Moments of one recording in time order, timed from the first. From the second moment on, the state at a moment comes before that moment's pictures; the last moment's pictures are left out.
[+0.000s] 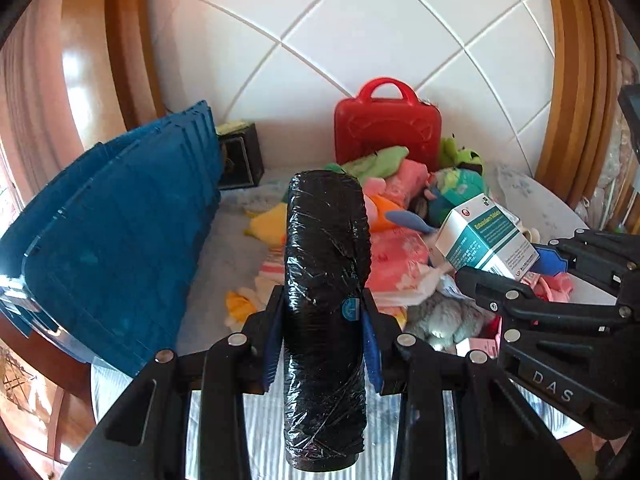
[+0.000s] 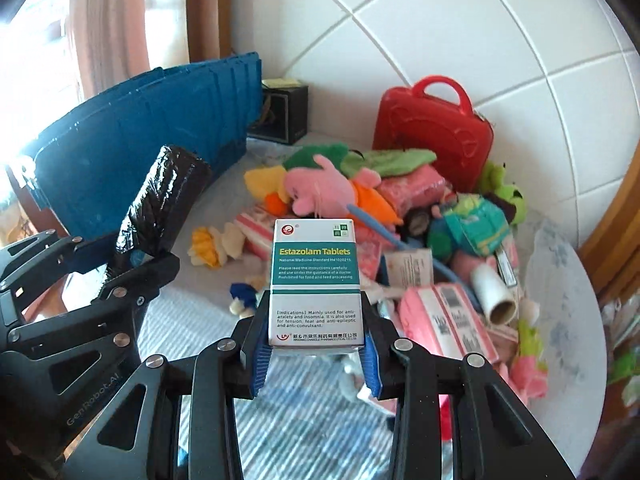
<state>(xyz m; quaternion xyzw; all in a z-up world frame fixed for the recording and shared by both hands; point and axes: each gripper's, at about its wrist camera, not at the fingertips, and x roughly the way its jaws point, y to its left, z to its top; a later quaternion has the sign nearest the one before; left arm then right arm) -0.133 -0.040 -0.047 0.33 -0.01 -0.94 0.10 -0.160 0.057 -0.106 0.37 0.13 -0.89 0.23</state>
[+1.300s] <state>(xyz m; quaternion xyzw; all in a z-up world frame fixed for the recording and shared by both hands) -0.219 -0.510 0.136 0.37 0.00 -0.89 0.28 -0.306 -0.420 0.052 0.33 0.16 -0.89 0.27</state>
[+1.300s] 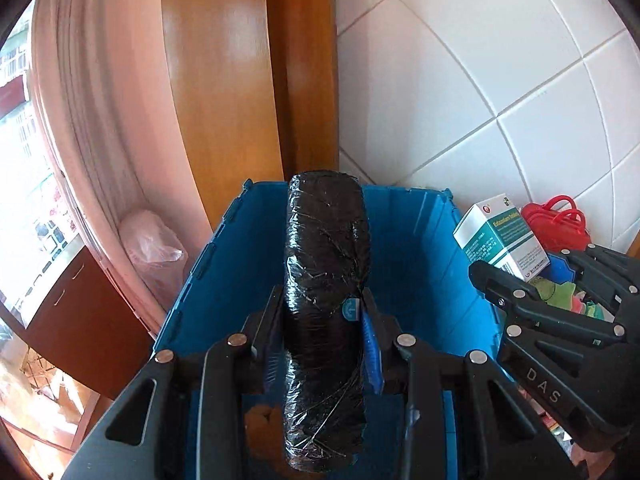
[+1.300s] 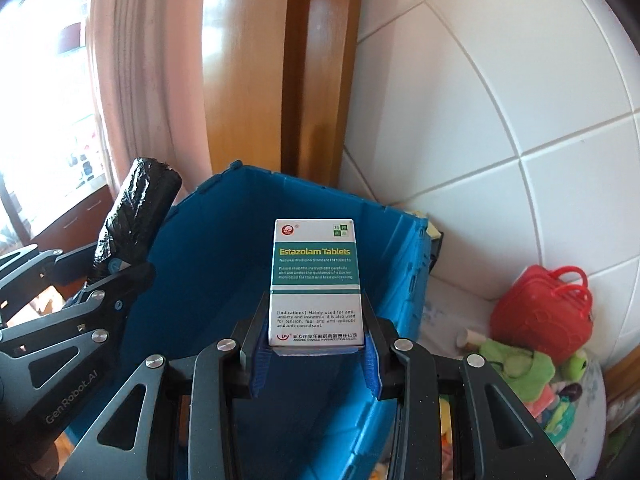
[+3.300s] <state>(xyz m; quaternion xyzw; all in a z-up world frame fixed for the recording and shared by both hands) -0.310 -0.622 -0.087 0.62 -0.06 -0.75 0.22 -0.385 -0.490 -0.246 0.66 0.26 -0.69 0.11</state>
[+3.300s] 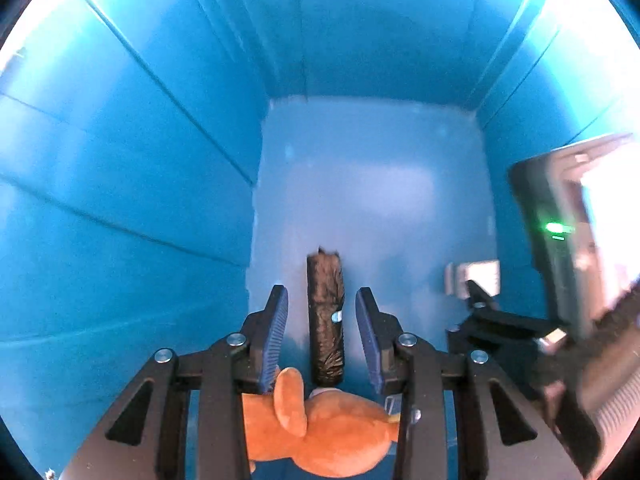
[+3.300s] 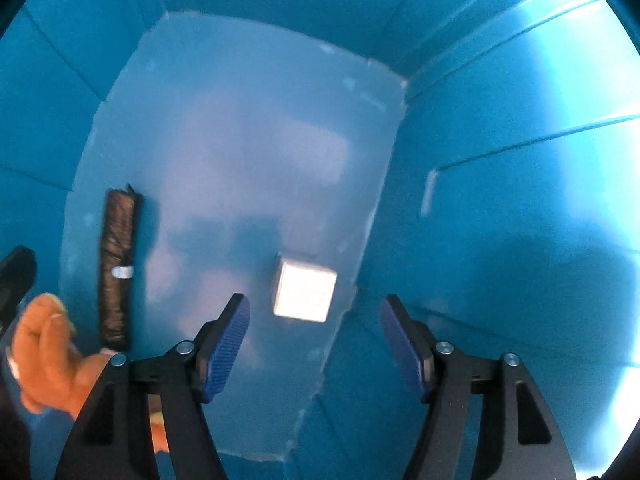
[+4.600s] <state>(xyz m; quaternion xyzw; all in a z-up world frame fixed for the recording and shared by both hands) -0.053 -0.357 0.114 0.17 0.02 -0.97 0.17 -0.157 -0.242 0.023 0.34 0.06 -0.91 0.22</state>
